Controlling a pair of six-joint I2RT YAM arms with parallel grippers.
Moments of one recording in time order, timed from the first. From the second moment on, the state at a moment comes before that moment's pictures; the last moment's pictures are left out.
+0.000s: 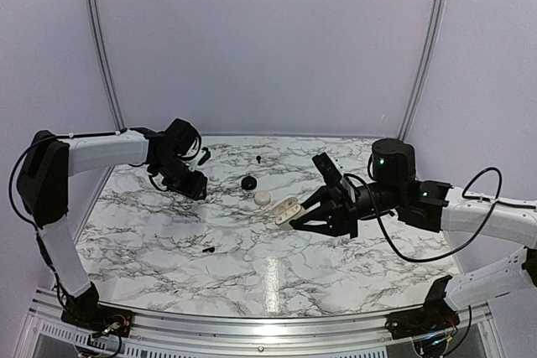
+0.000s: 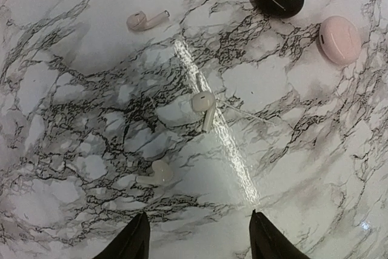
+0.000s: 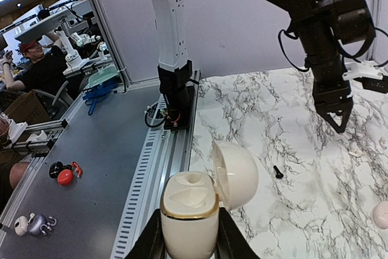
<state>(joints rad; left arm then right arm) -0.52 1.77 1.29 -0.66 0.03 -0.09 0.83 1.15 0.78 0.09 -0.88 0.00</state>
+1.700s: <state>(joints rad) -0.49 2.10 1.53 -0.85 0.04 0.13 0.83 1.19 0.78 0.10 -0.93 0.01</state>
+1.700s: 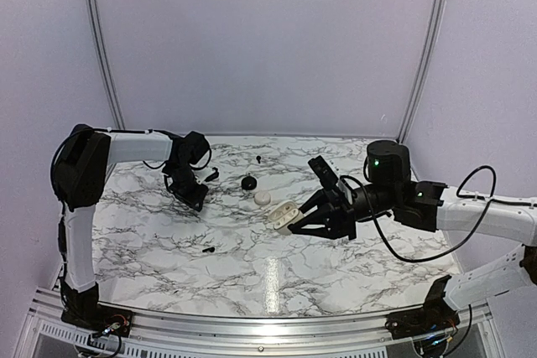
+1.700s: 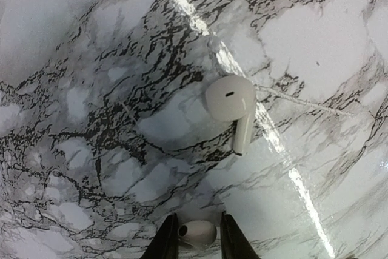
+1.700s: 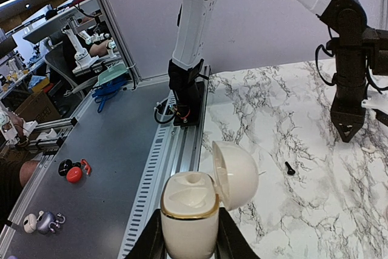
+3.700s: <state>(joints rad) -0.72 1.87 1.30 -0.78 0.07 -0.05 0.83 1.20 0.78 0.10 -0.93 0.03</state>
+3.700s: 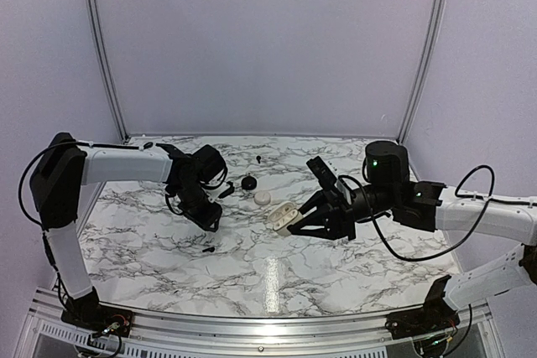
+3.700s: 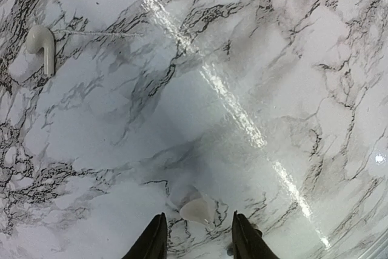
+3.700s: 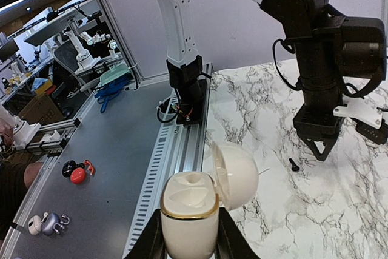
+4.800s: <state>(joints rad) -0.80 2.06 1.52 -1.00 -0.12 -0.08 0.83 1.17 0.77 0.07 -0.90 0.03</state>
